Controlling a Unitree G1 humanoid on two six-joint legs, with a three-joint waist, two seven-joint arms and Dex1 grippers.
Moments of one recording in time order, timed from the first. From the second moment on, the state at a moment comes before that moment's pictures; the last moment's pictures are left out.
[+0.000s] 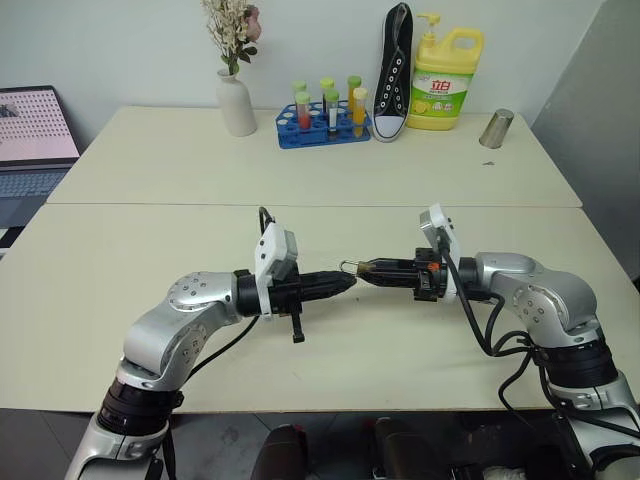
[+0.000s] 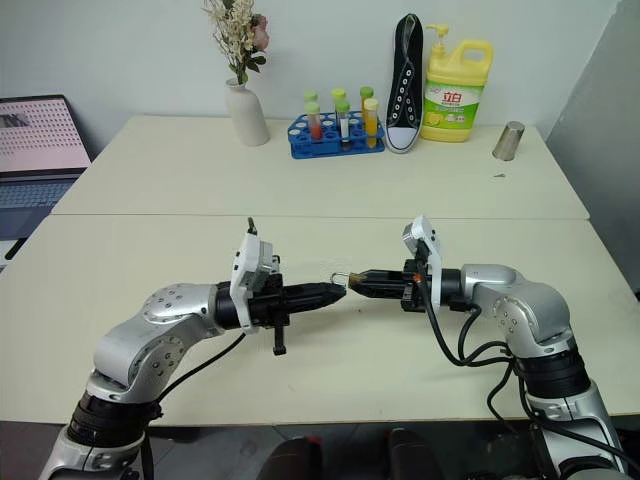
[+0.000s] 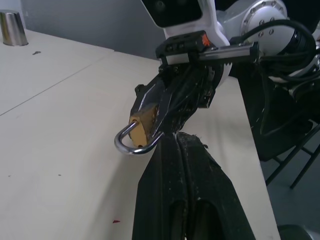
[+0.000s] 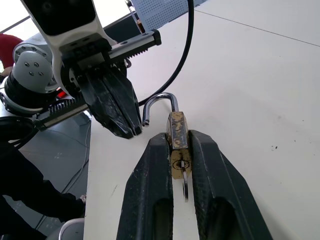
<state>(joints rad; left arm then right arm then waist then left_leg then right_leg) -0.35 0.57 -0.07 -0.36 -0.65 0.59 -0.95 -0.54 -0.53 0.10 -0.19 0.69 0.87 0.96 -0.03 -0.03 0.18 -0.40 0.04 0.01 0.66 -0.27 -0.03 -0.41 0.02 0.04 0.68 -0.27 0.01</state>
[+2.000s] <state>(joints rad) -0.41 0.52 -0.07 -0.31 -0.65 0.61 -0.90 -0.54 -0.53 0.10 -0.18 0.69 0.87 0.98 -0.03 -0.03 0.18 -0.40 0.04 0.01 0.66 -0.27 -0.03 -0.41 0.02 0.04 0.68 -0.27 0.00</state>
